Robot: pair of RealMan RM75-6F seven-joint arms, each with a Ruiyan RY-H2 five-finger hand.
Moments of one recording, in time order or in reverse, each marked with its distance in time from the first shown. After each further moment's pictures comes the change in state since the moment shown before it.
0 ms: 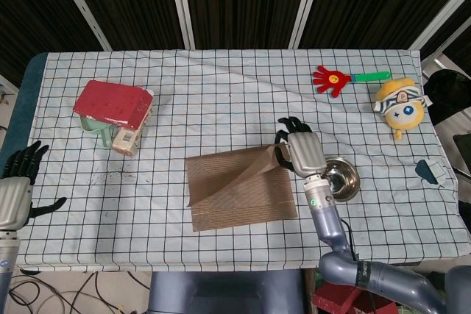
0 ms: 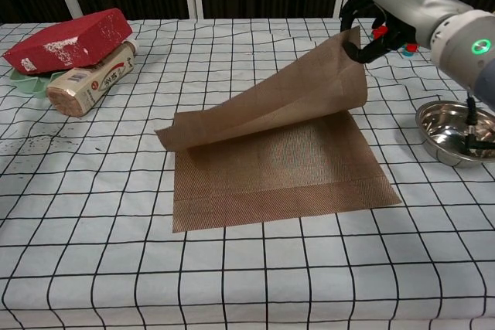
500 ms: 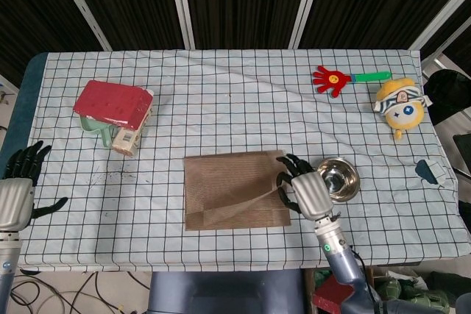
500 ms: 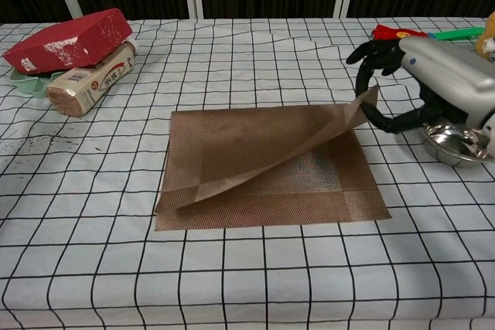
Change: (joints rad) left arm 0.002 -0.024 0.004 0.030 0.036 0.033 0.017; right arm -0.208 0.037 -0.265 -0.027 -0.409 0.171 0.246
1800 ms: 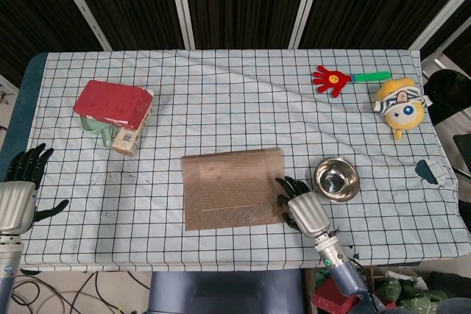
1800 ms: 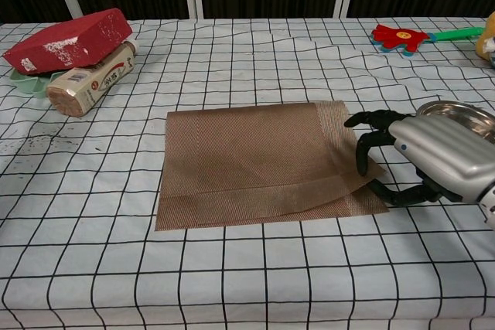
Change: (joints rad) left arm 0.009 -0.012 0.016 0.007 0.032 0.024 0.034; right arm -0.051 -0.102 -0.182 0.287 -0.142 0.032 0.070
